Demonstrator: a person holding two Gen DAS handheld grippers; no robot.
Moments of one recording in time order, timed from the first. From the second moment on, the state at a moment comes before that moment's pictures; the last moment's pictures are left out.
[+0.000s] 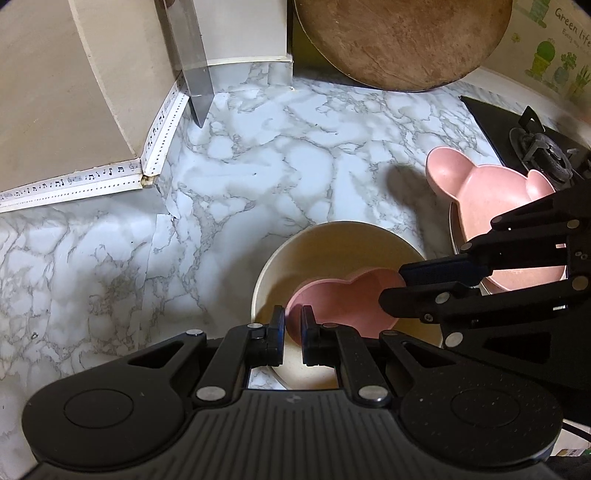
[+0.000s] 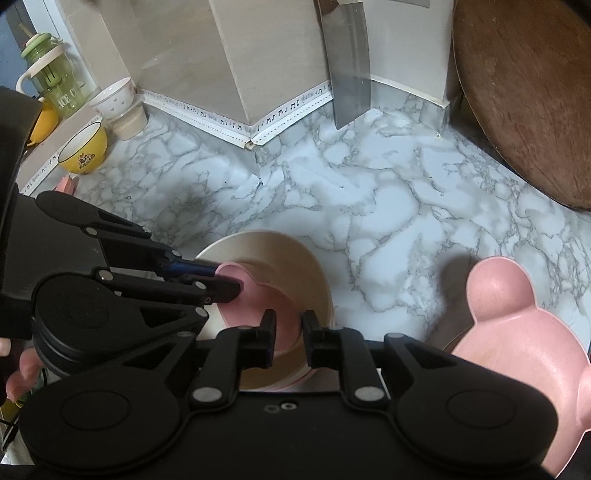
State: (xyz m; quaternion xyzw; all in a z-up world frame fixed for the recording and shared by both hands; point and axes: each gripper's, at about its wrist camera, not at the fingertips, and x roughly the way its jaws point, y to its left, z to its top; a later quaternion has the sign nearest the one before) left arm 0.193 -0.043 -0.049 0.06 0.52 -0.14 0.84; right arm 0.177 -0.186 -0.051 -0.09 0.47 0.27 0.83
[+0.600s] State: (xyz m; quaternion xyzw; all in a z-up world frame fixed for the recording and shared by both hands) left arm 0.171 -0.038 -0.019 0.04 0.48 -0.15 0.86; right arm 0.163 -0.205 -0.022 -0.06 0.44 0.26 0.86
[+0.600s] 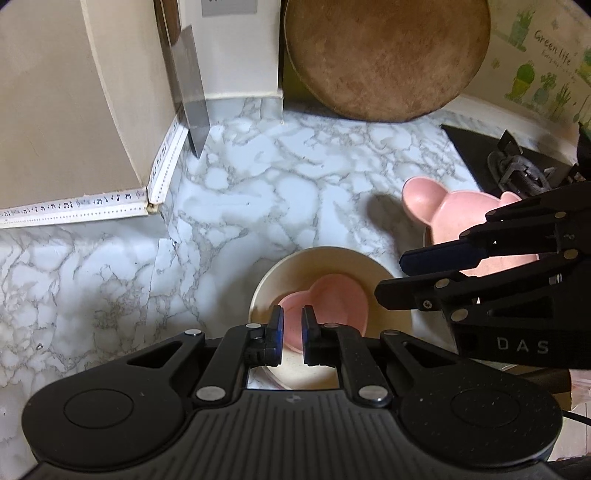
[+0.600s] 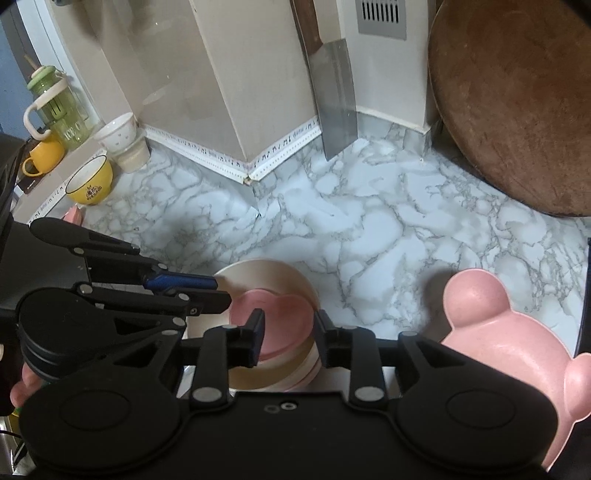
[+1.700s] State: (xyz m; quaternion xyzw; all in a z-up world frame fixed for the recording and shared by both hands) left arm 0.121 -0.006 -0.014 -0.02 0.41 -0.13 0.90; right arm 0.132 -0.226 -0.030 0.02 0.42 0.17 0.89
